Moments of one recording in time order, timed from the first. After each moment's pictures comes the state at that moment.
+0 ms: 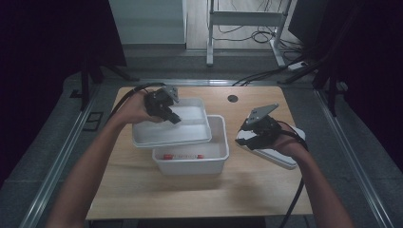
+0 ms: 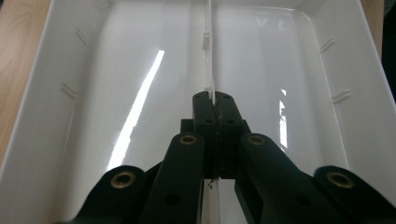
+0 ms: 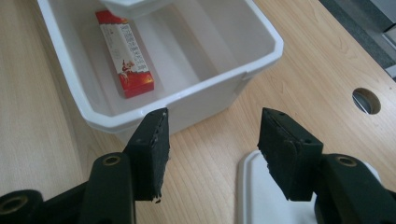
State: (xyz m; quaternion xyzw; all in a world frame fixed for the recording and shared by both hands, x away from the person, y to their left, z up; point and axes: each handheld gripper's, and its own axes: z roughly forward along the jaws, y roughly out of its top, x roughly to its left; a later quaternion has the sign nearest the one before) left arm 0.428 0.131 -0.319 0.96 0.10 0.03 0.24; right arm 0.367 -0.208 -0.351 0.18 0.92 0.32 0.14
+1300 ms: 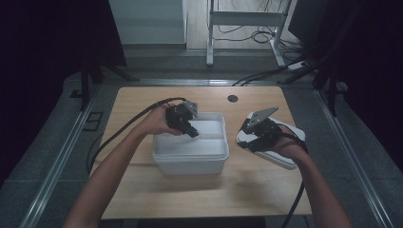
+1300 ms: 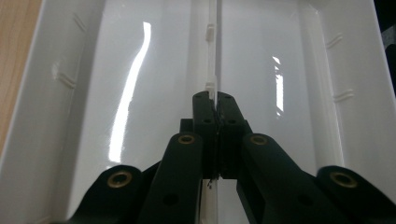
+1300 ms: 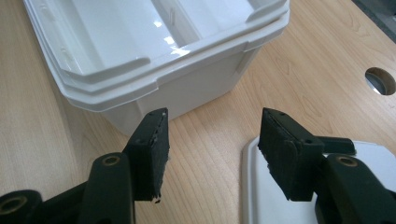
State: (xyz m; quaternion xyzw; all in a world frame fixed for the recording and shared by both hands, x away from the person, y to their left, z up) left arm 0.428 0.084 -0.368 0.96 0.06 -0.01 0.26; right arm 0.372 -0.215 -0.369 0.19 0.92 0.31 0.12
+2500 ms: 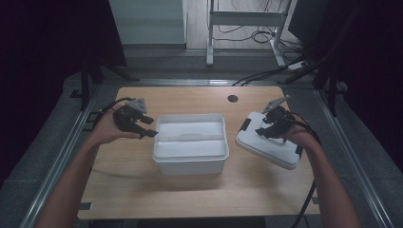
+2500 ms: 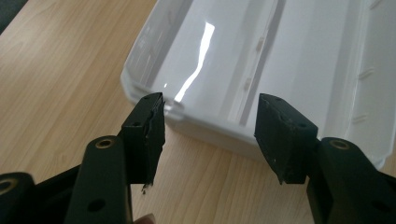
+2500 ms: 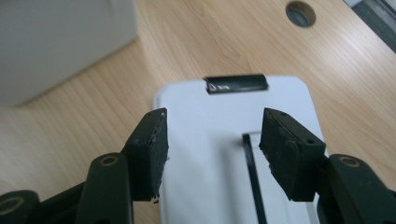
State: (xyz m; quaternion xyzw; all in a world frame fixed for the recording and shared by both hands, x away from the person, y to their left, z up) left arm 0.394 0.228 -0.358 0.93 0.20 0.08 0.30; right arm 0.427 -0.268 -0.385 0.27 0.92 0.24 0.16
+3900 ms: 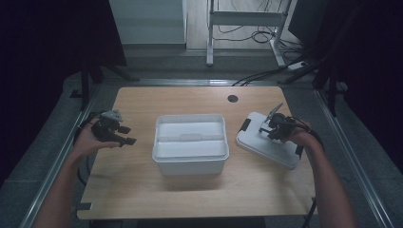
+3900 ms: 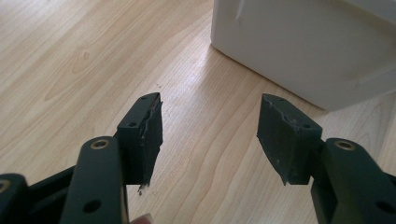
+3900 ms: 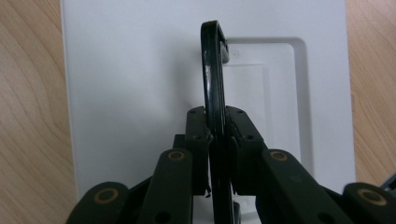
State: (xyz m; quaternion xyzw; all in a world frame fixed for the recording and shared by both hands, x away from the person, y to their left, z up) left arm 0.387 0.300 -0.416 0.90 0.30 0.07 0.30; right arm 0.461 -0.298 -0.446 0.26 0.95 0.11 0.13
